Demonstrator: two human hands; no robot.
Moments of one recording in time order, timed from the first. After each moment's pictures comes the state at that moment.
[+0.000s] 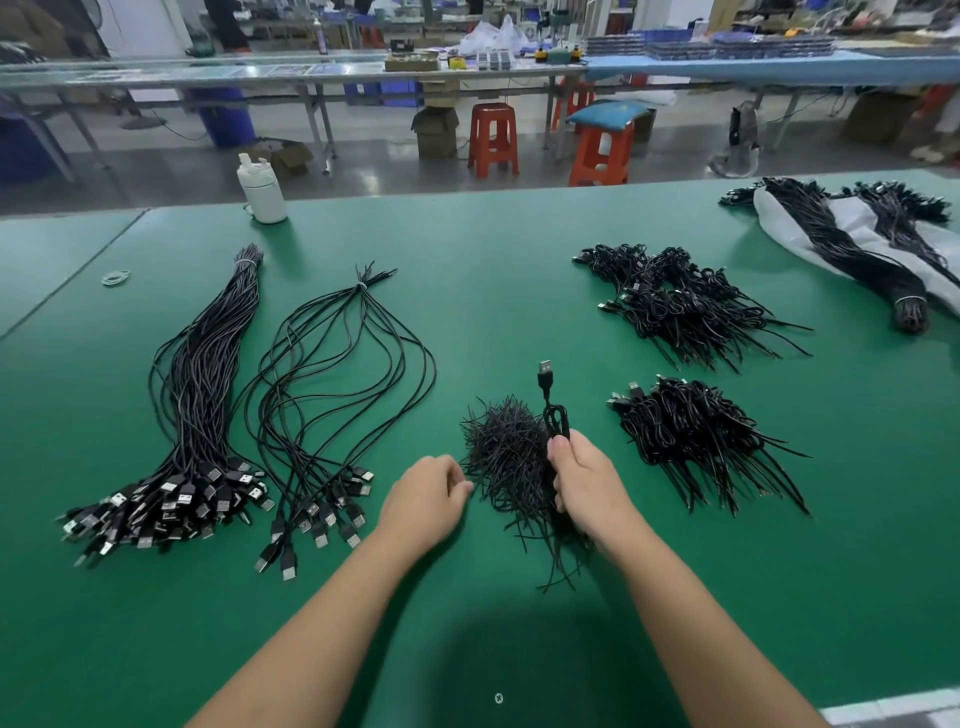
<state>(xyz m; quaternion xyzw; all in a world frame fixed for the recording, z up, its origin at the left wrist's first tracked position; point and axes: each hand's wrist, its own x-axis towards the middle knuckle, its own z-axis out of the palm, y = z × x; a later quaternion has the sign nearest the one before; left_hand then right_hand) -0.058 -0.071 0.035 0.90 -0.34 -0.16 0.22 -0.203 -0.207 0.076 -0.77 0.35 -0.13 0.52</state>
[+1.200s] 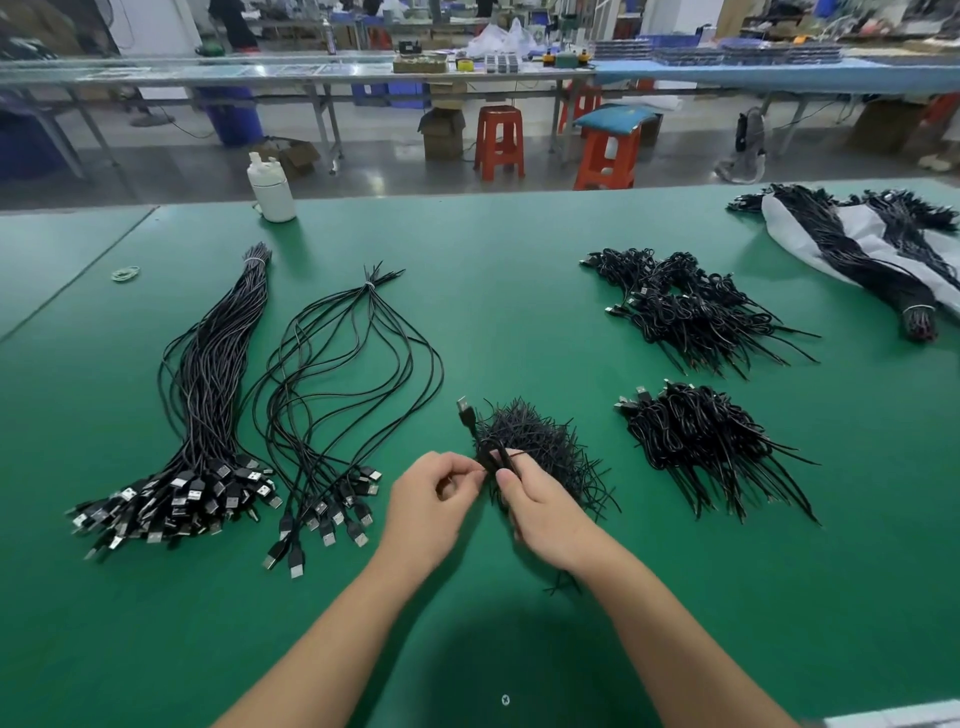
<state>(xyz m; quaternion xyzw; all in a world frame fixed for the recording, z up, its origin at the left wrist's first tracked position) -0.092 -0.048 0.077 0.81 -0.30 -0.12 0.49 -0.189 -0.167 0.079 -0.81 0.22 -0.08 0.53</state>
